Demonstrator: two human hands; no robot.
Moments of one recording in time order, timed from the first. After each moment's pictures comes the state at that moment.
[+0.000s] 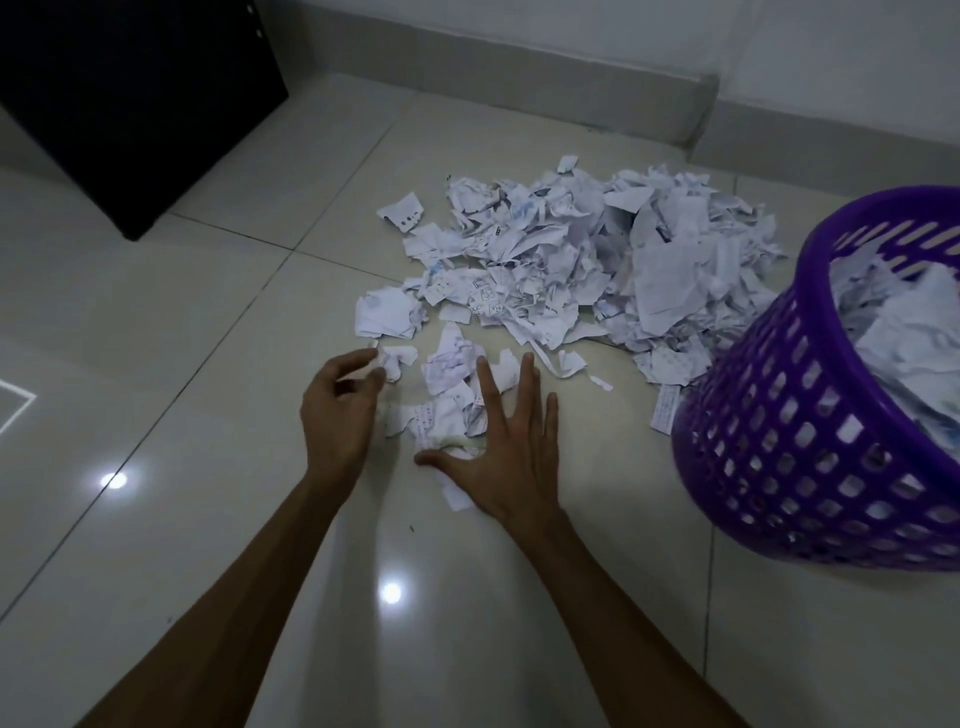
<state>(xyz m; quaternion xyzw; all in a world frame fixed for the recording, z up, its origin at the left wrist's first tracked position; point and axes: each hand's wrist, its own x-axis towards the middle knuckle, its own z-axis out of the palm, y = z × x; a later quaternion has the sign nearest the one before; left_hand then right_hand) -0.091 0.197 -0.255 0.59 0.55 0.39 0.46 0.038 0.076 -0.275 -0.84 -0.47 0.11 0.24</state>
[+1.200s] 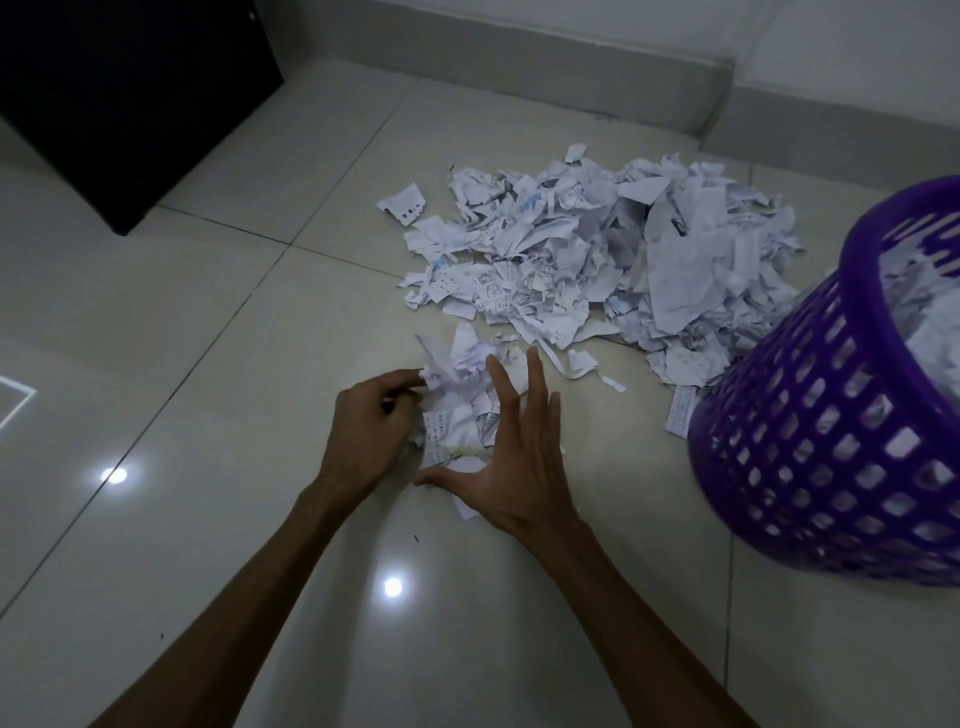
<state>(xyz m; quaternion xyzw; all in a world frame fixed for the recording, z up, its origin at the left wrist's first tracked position) -0.083 0.195 -0.258 0.77 0.44 0.25 0.37 0.043 0.077 -0.281 -0.78 -0.50 0.12 0.35</state>
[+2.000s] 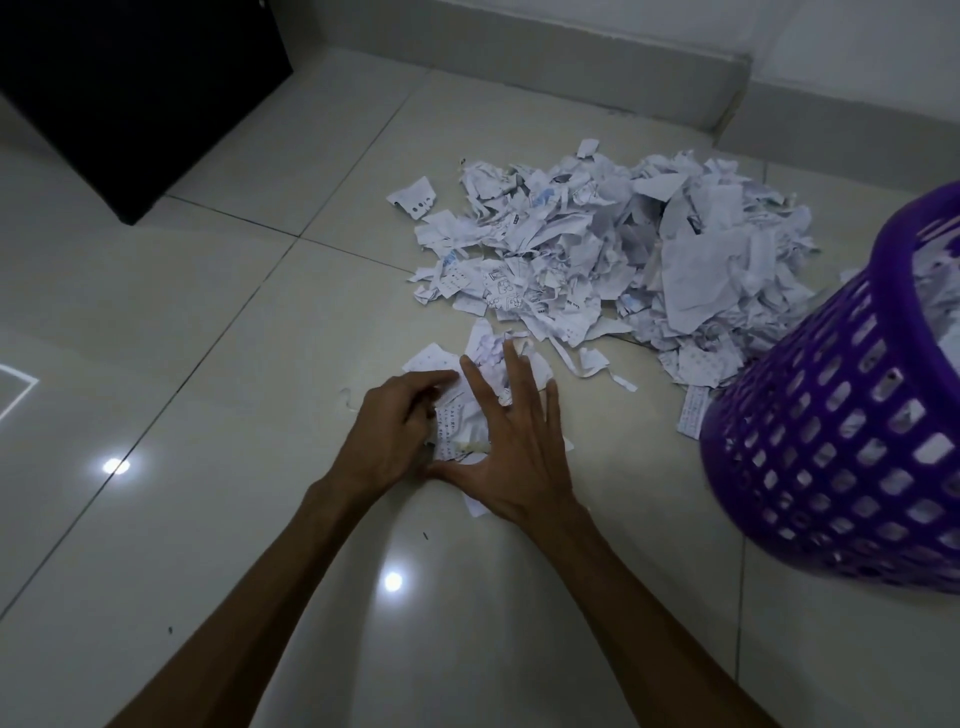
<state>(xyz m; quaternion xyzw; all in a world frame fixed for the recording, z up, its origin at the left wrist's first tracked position) -0.087 0.198 -0.271 0.82 0.39 0.18 0.37 0.044 0.091 -0.295 -0.78 -0.56 0.07 0.26</state>
